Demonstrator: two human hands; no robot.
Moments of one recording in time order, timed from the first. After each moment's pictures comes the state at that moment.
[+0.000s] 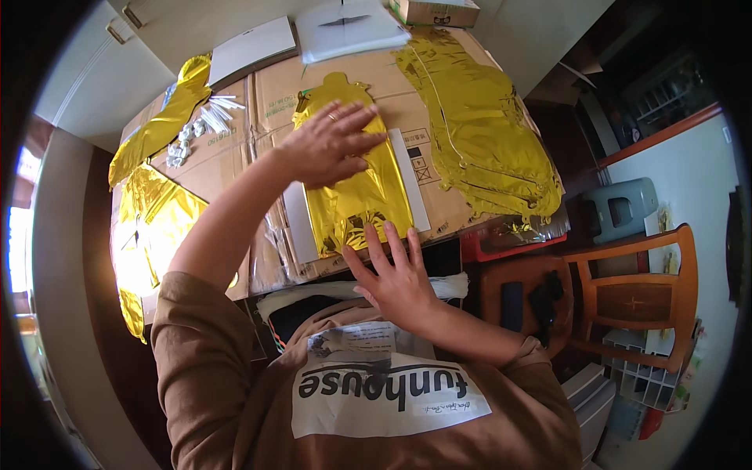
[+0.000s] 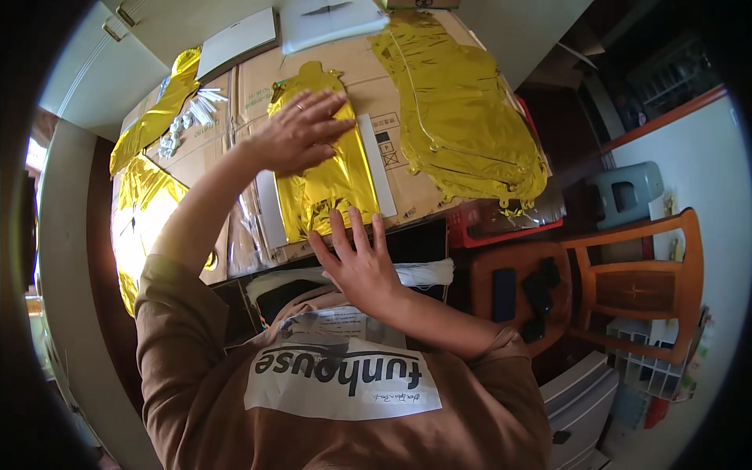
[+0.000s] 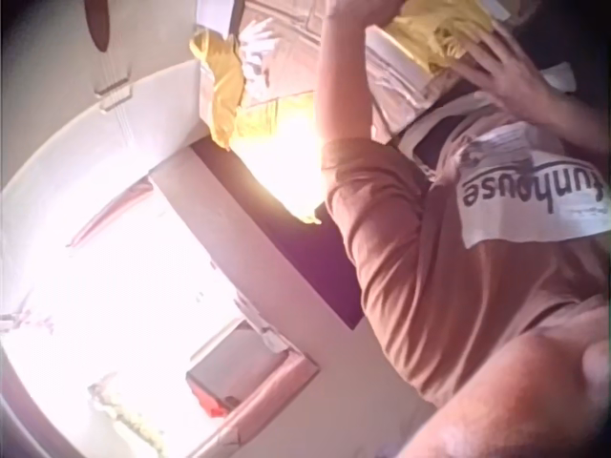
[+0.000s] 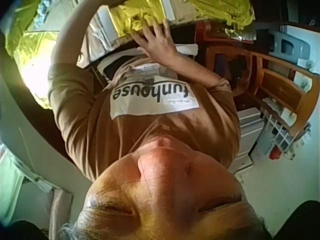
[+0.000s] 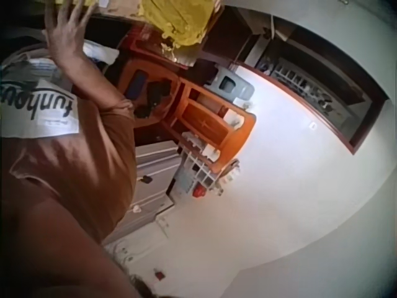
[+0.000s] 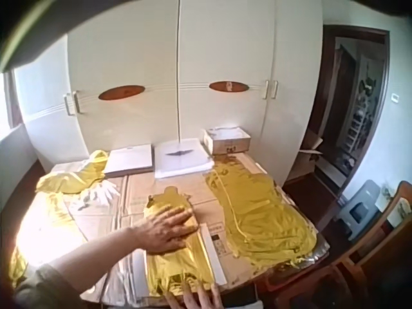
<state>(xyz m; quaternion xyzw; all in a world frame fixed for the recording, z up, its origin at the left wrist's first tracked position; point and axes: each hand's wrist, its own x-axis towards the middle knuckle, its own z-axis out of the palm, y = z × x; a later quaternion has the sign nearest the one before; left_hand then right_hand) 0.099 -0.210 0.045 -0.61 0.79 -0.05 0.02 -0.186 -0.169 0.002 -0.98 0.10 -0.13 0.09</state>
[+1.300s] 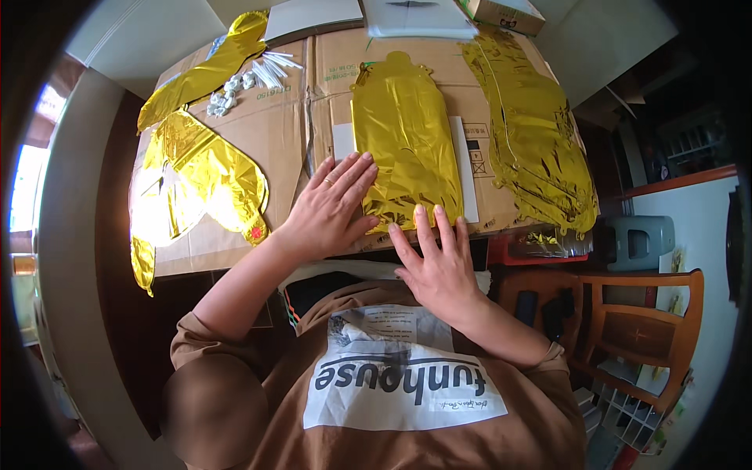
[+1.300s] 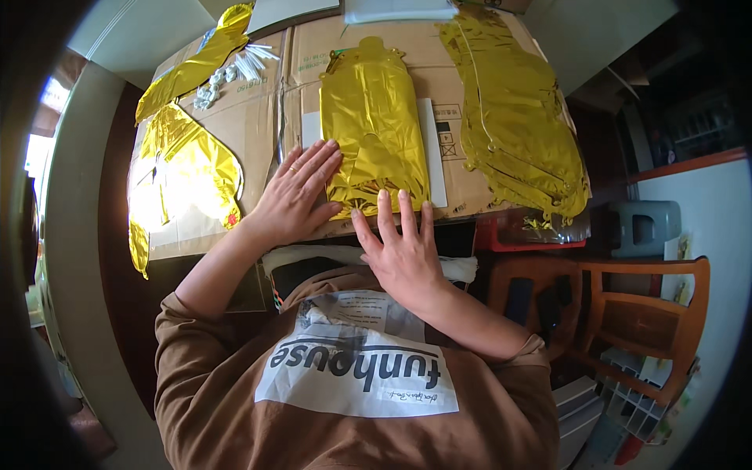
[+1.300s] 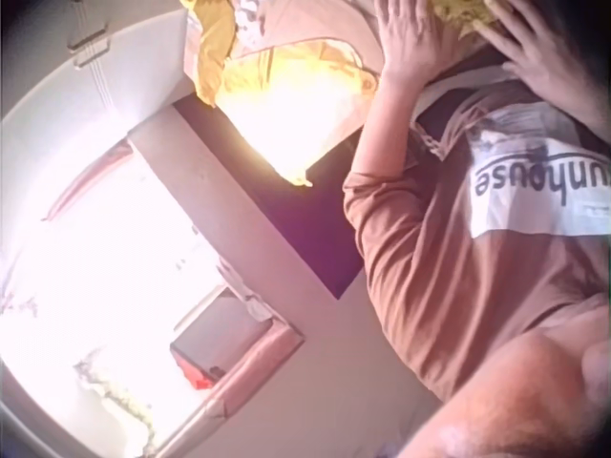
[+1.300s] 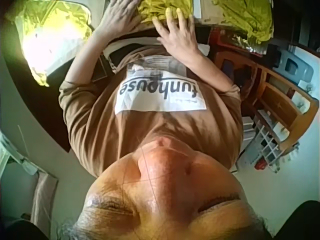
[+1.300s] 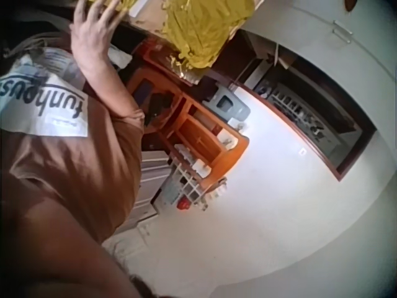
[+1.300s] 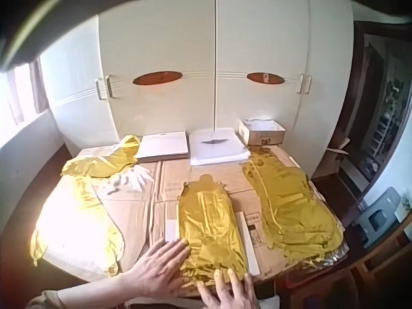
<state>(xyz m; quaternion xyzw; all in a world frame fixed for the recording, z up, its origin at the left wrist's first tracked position) 0.045 -0.056 0.028 -0.72 0.67 0.02 -0.16 -0.183 -0.170 0.022 -0.99 0.09 -0.09 0.05</state>
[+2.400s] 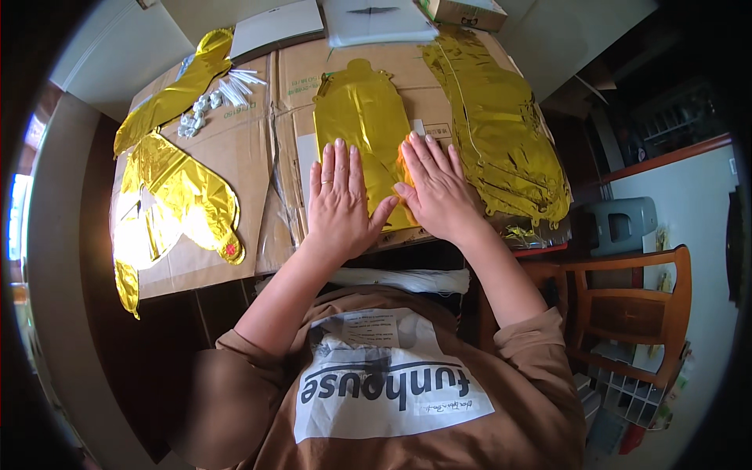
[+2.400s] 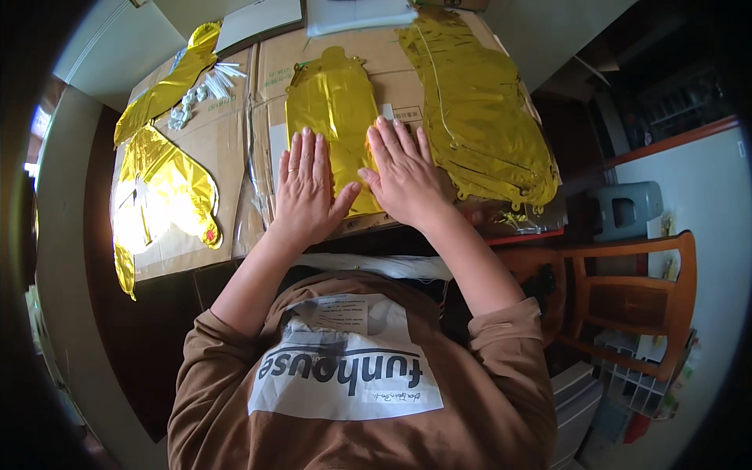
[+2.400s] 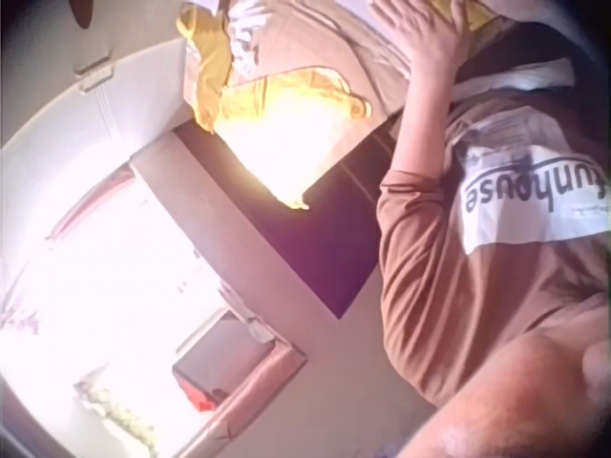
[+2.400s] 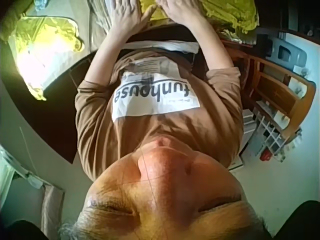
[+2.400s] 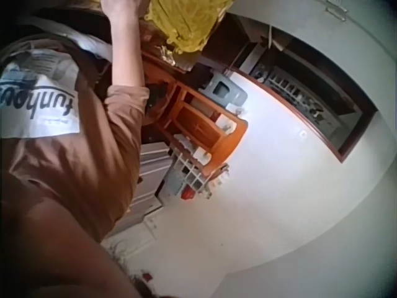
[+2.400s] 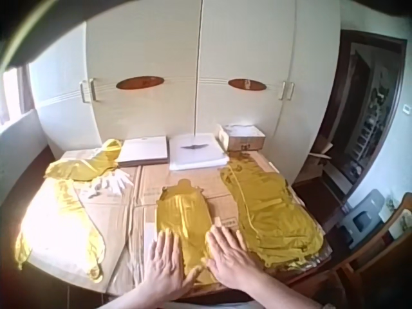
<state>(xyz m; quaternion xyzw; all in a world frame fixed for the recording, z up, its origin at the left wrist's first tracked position) -0.010 -0.120 0.002 -0.82 0.53 -0.08 -0.18 -0.140 -0.279 0.014 -0.98 0.16 -0.11 0.07</state>
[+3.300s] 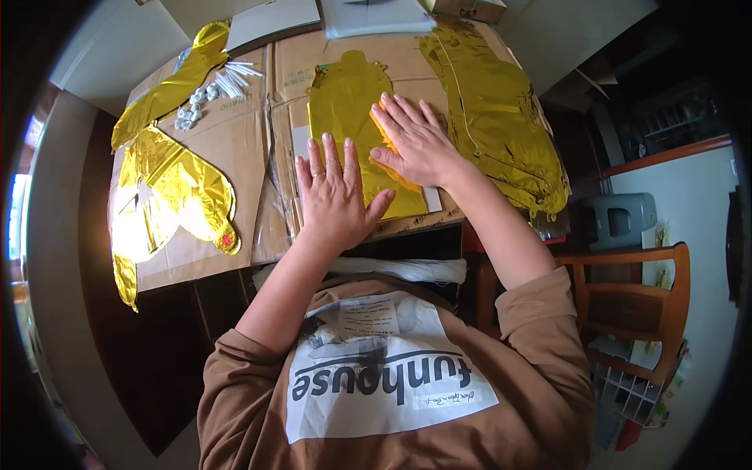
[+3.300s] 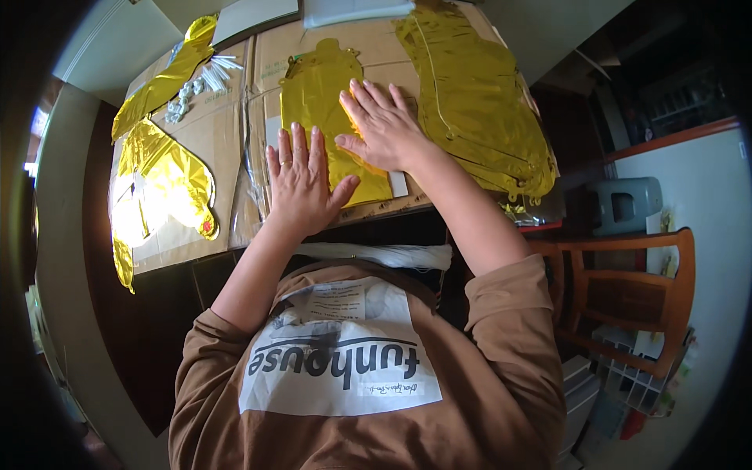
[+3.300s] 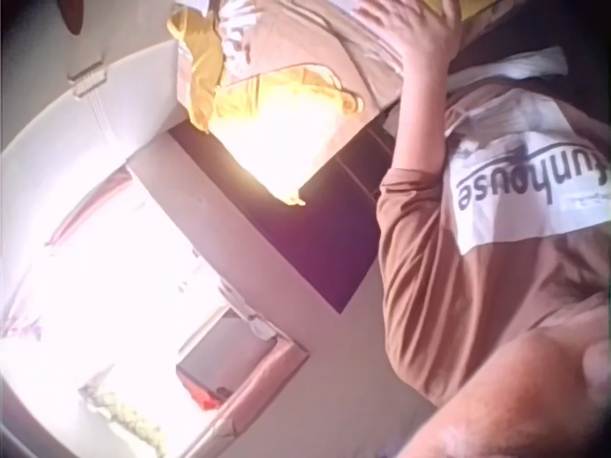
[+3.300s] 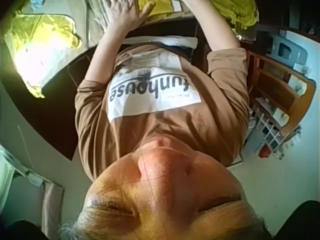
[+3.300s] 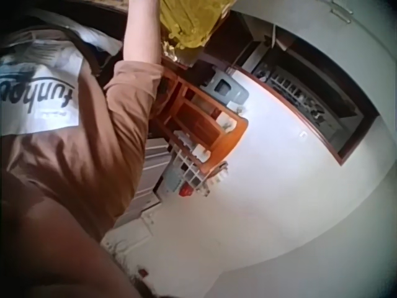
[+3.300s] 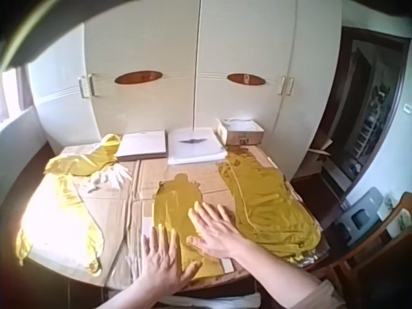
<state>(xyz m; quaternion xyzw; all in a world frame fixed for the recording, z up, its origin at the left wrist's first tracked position) -0.017 -0.122 0.009 -0.86 0.50 -0.06 -0.09 -0.086 -0.324 0.009 -0.99 0.09 -0.04 0.06</state>
